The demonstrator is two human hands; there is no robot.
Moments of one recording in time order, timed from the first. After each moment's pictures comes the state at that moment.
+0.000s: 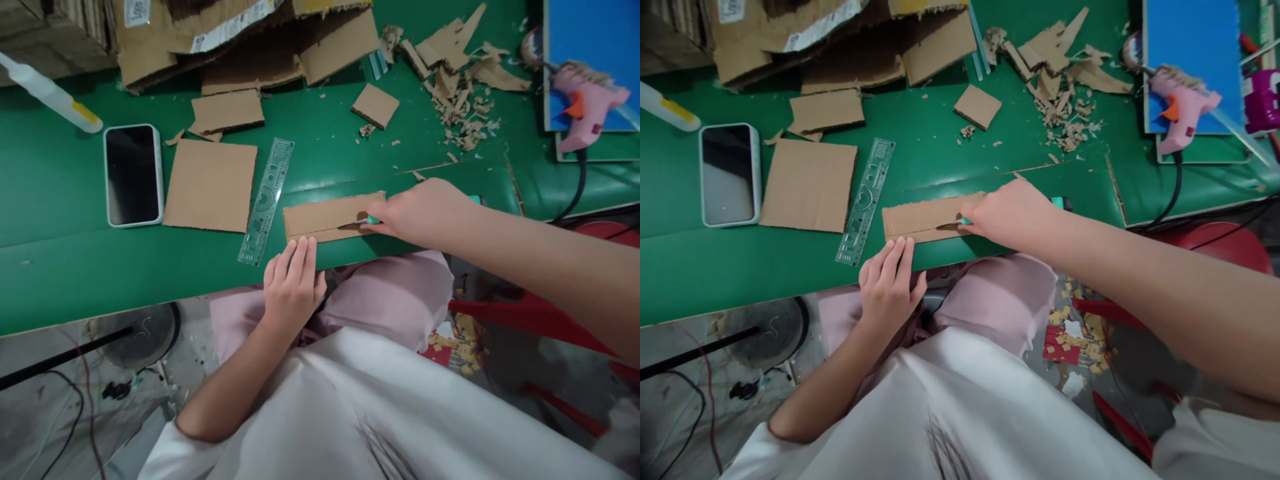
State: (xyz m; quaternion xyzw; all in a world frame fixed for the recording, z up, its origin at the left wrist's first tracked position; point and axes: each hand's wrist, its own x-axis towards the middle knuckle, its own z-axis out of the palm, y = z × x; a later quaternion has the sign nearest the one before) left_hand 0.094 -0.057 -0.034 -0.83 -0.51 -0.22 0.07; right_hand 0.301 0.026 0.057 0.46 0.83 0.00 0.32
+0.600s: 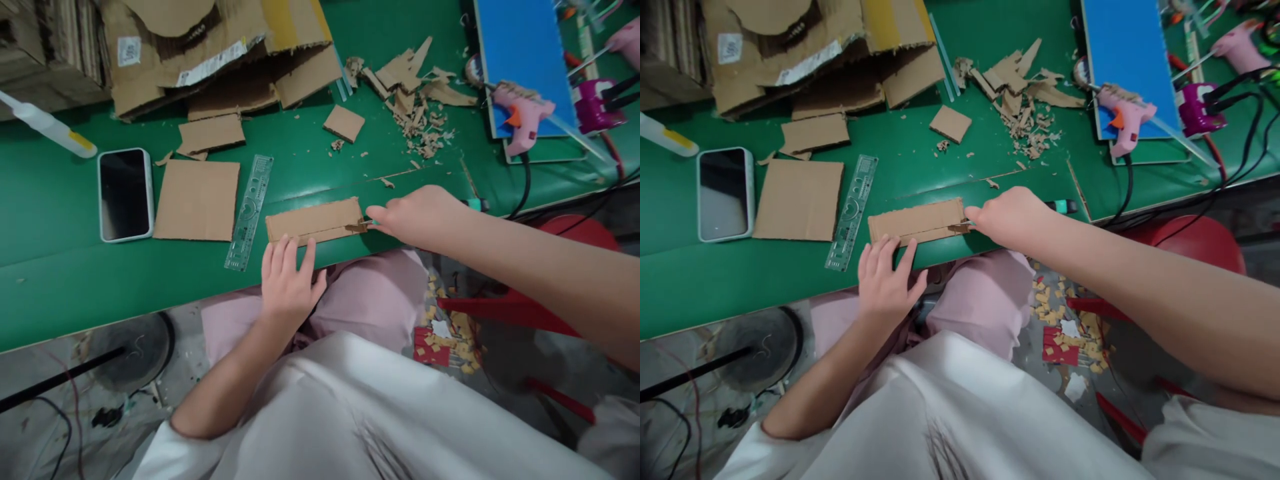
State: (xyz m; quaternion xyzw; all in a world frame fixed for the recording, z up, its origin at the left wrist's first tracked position) left_hand 0.113 -0.048 -0.022 -0.85 -0.49 -0.20 0.04; right_hand 0.334 0.012 0.064 0.48 0.81 -0.01 0.32
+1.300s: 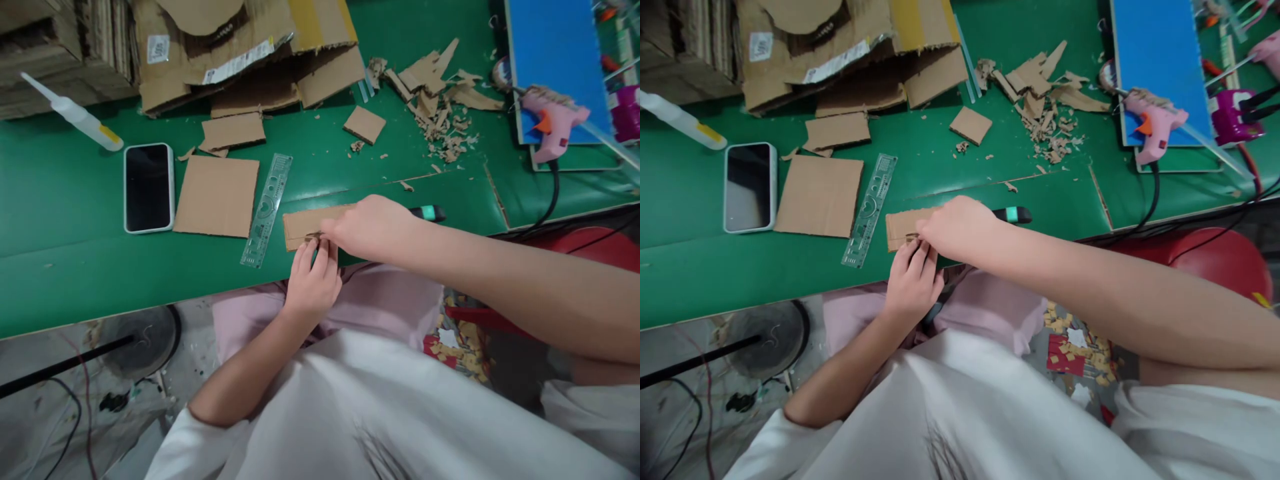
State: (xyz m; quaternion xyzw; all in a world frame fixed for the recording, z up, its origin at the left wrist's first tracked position) left_hand 0.122 -0.049 -0.045 -0.87 -0.43 -0.22 0.06; right_hand 0.258 0.029 0.060 0.39 0.90 -0.03 0.21
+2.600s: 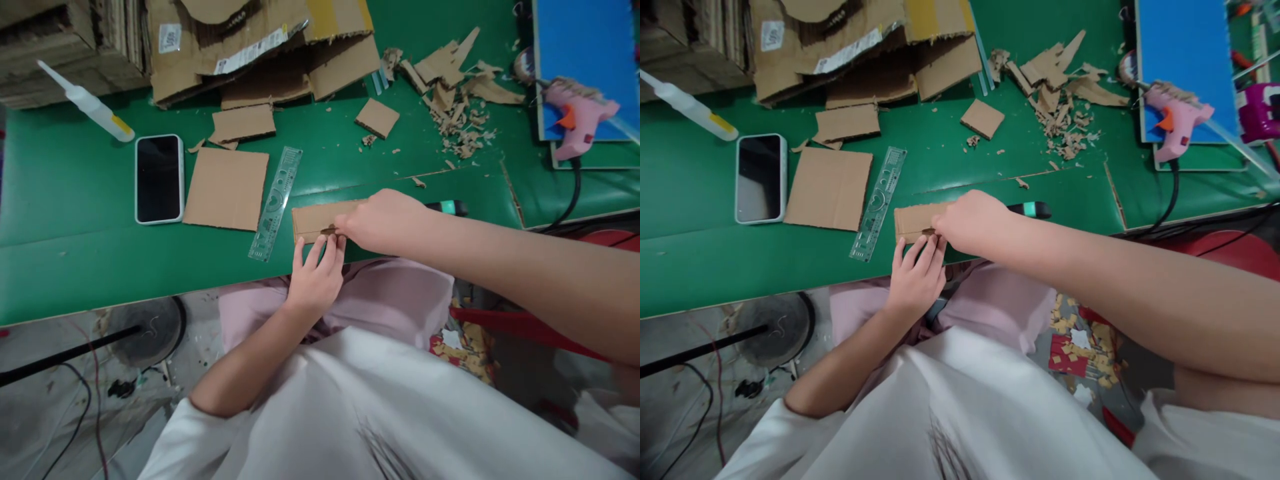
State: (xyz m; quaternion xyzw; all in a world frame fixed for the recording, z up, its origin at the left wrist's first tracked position) left_hand 0.114 -0.053 -0.045 -0.88 -0.45 -0.17 -0.01; right_hand 0.263 0.032 0.055 0.37 0.90 -0.04 0.23
